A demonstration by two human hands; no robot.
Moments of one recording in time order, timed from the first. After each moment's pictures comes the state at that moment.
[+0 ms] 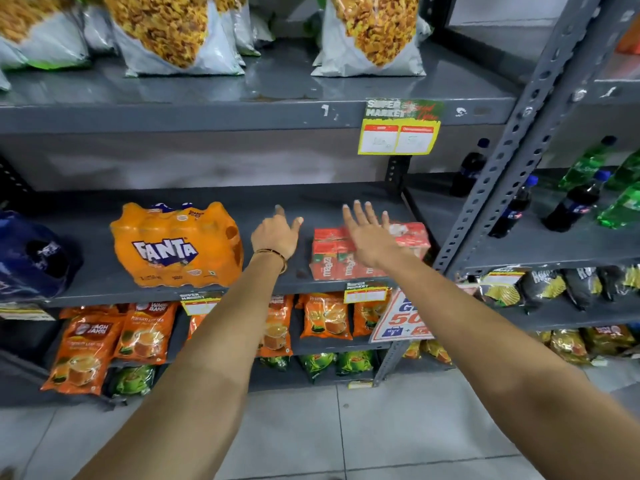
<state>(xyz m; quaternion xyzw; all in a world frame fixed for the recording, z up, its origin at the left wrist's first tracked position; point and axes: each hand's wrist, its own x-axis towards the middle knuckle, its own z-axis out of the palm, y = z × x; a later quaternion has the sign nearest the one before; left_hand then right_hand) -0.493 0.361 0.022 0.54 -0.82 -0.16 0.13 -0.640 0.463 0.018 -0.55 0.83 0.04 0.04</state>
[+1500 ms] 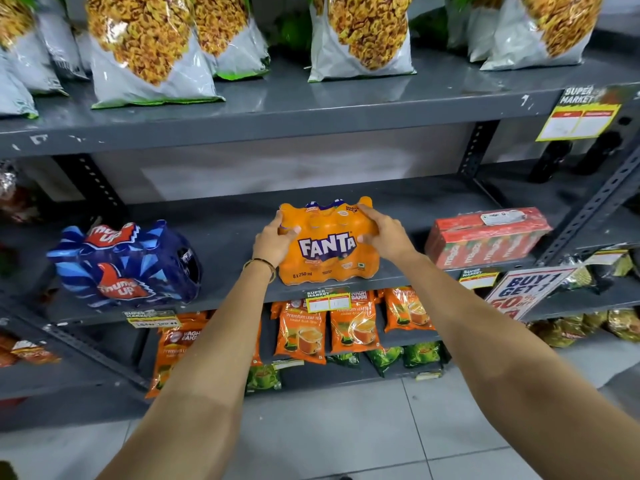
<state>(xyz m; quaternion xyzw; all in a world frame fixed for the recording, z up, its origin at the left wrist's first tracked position) -0.261 0.203 0.011 0.49 -0.74 -0.43 0.17 -0.433 0.342 0.020 -0.42 0.82 -0.33 0.20</state>
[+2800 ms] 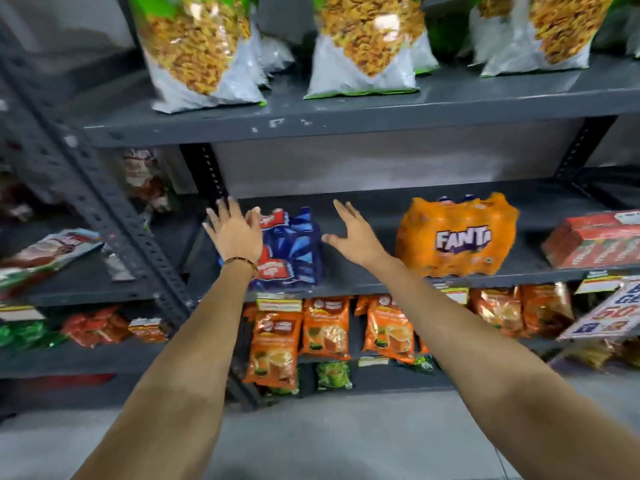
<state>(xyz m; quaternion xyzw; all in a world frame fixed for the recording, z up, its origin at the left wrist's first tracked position) 0.006 0.059 0.029 0.59 -0.74 -0.11 0.29 -0.167 0.182 0.025 -0.52 0.75 -0.36 0.18</state>
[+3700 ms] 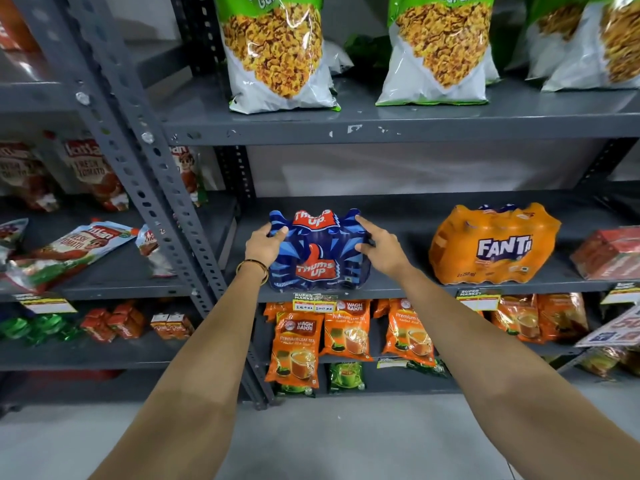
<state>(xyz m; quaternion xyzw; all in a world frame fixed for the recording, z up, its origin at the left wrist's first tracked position) 0.055 0.001 -0.008 0.53 -0.62 -0.51 0.27 -0.128 0.158 0.012 -0.44 0.77 -0.39 0.23</state>
